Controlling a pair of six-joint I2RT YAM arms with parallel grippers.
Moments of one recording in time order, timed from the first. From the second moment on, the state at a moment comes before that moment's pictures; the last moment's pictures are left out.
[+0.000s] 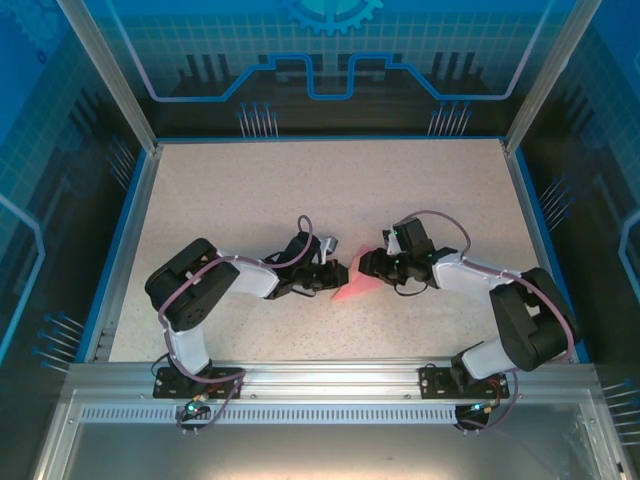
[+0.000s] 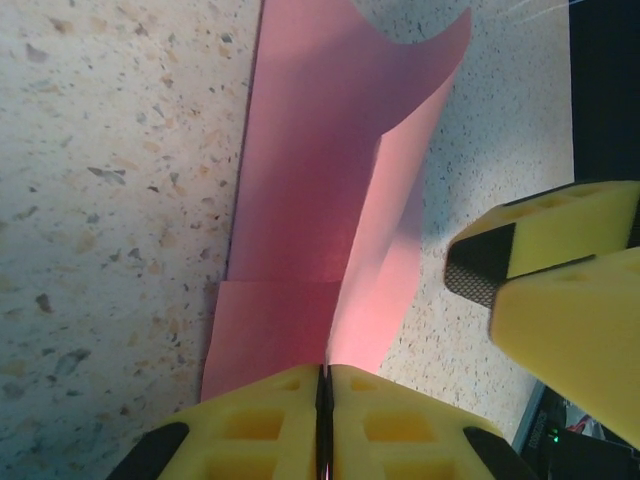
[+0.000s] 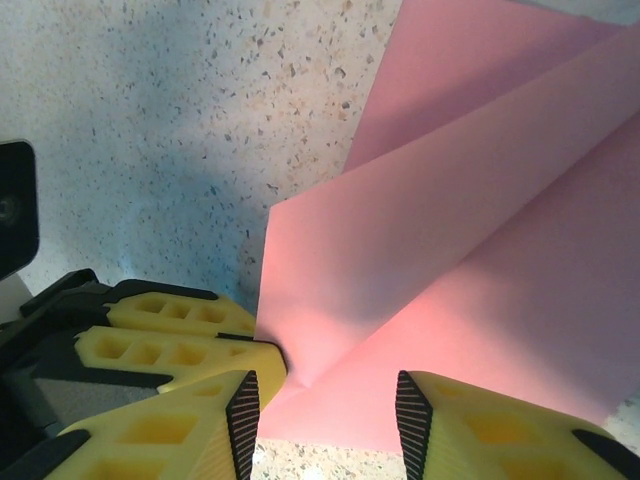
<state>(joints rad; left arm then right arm) -0.69 1.83 0.74 0.41 0.45 -0.88 0.43 1.47 0.66 -0.16 -0.43 0.74</state>
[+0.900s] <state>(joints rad) -0.69 1.85 0.74 0.41 0.48 -0.89 0.44 1.62 0.73 -0.20 -0.39 0.82</state>
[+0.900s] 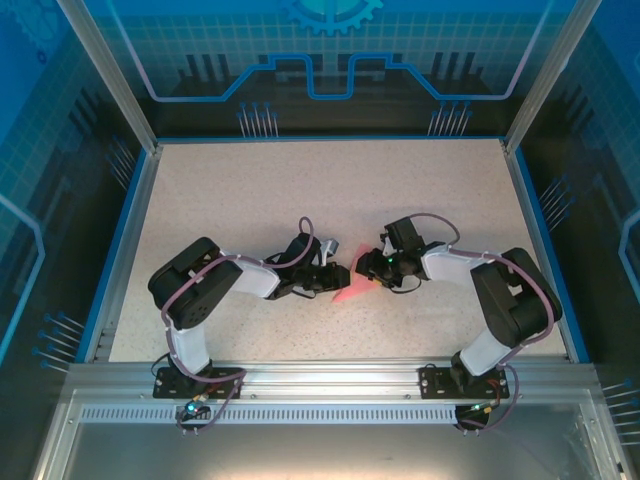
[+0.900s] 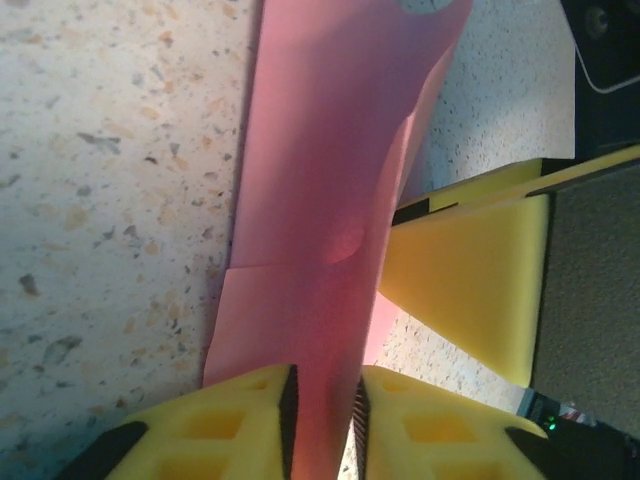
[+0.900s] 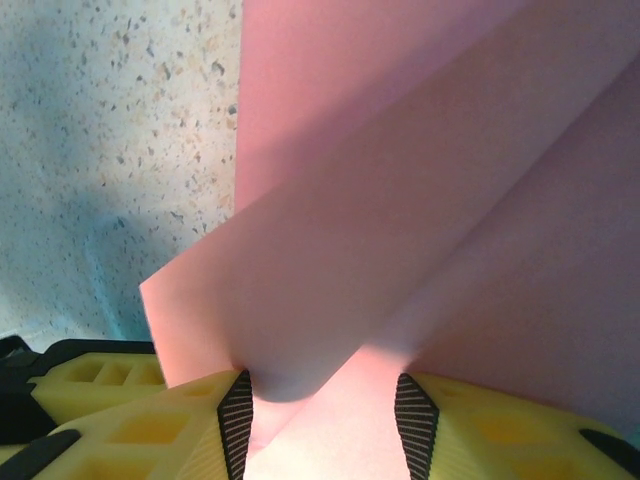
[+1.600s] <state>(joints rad) -0.66 1.69 0.68 0.38 0.45 -0.89 0.47 1.69 0.84 -0.34 -0.29 0.86</state>
